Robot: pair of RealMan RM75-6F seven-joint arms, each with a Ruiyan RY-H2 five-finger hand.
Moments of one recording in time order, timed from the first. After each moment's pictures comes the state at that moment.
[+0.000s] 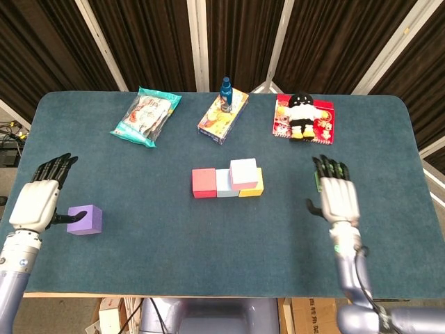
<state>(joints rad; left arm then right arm) -0.41 -0.95 -0.16 -2.12 1.04 1.31 0.32 0.65 -1.24 0.08 -2.02 -0.76 1.53 -0.49</state>
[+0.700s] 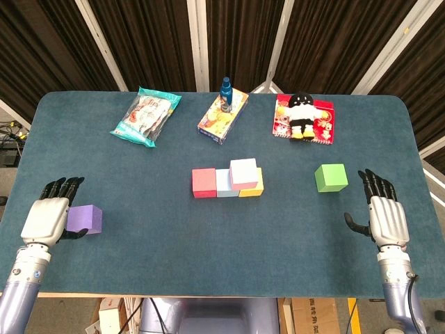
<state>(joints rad) -0.40 -1.06 -0.08 -2.09 0.97 1.33 0.53 0.42 -1.10 0.05 -1.96 -1.00 1.46 -0.17</state>
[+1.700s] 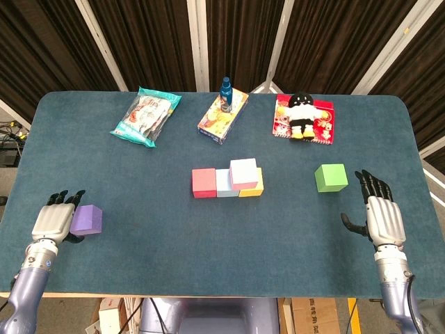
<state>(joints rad) -0.47 -1.17 -0.04 -1.83 0.80 1.15 0.57 0.36 -1.12 0.13 -1.95 -1.02 1.39 -0.19</state>
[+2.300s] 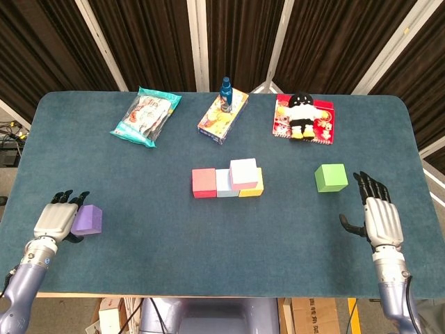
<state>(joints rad) -0.49 -1.16 0.00 -1.73 0.91 1.04 0.49 0.34 -1.14 0.15 -1.95 -1.02 1.37 -0.20</state>
